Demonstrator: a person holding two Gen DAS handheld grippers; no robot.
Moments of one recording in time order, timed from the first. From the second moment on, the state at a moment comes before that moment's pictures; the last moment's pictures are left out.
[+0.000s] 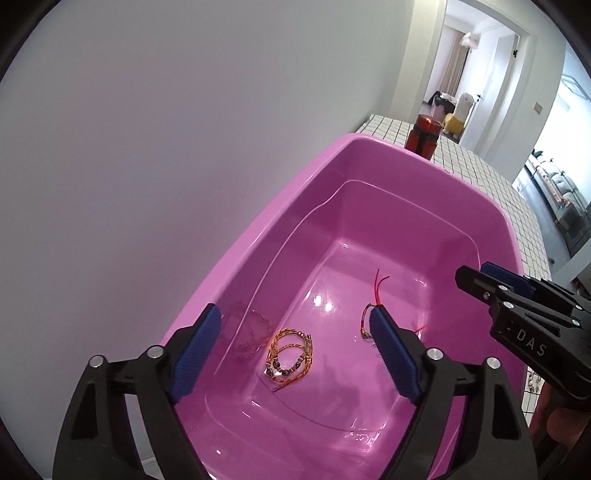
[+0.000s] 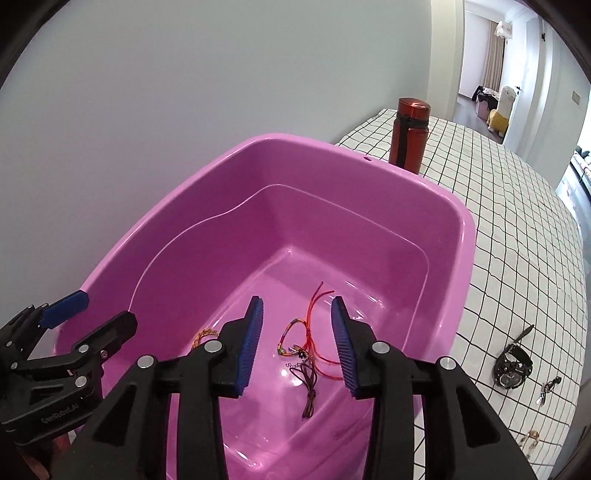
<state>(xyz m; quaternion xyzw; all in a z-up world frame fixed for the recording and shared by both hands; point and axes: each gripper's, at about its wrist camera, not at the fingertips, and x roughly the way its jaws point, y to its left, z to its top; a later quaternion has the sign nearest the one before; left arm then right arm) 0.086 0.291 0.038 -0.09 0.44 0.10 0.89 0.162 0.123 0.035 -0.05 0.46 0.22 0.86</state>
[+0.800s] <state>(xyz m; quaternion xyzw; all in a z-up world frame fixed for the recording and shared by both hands) 0.033 0.232 0.059 -0.09 0.42 0.12 0.89 0.084 0.043 0.060 0.00 0.43 0.23 0.87</state>
